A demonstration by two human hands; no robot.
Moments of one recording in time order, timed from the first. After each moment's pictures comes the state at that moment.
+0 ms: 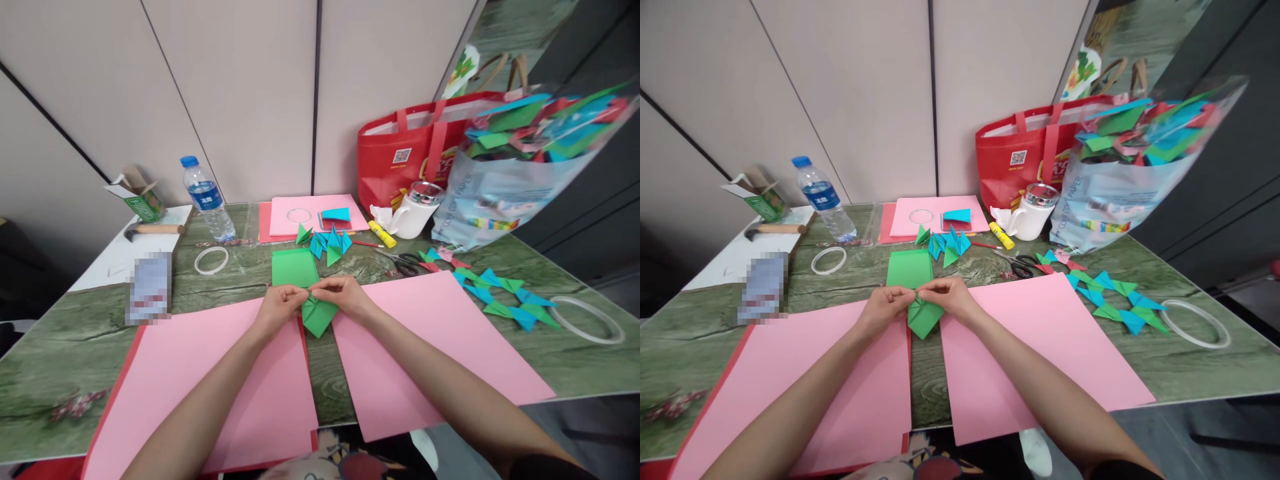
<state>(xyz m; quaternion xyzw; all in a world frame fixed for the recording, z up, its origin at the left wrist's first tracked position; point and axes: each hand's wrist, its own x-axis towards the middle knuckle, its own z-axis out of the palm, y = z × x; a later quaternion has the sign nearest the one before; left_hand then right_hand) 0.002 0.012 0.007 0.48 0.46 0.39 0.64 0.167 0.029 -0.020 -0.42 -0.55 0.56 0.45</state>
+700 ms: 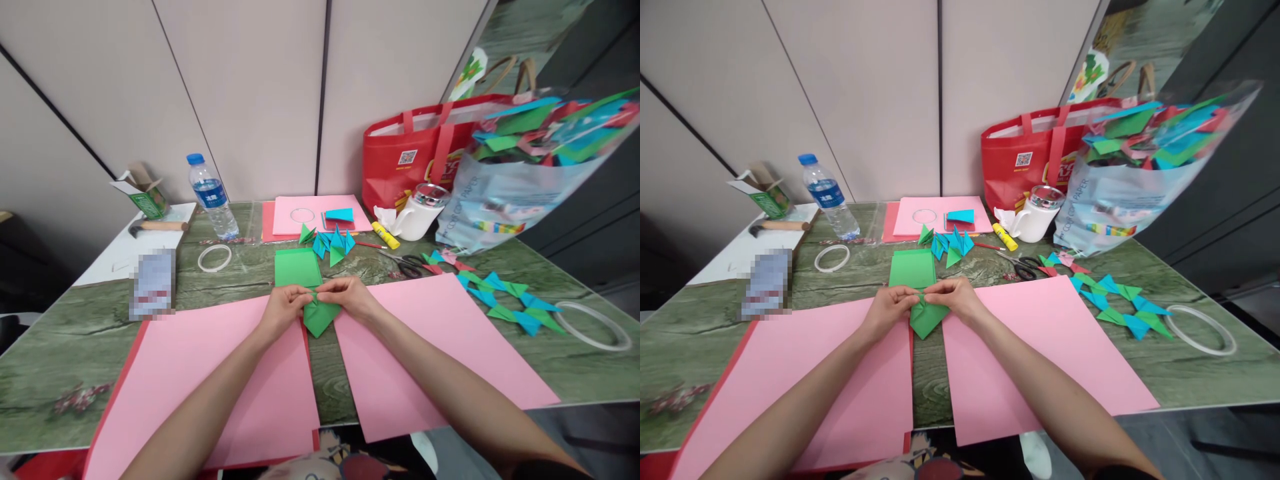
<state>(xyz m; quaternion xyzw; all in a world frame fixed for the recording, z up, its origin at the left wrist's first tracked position) 0.004 0.013 -0.003 0.50 0.49 0.39 0.60 0.167 0.029 -0.026 -0.44 -0.46 0.62 0.46</state>
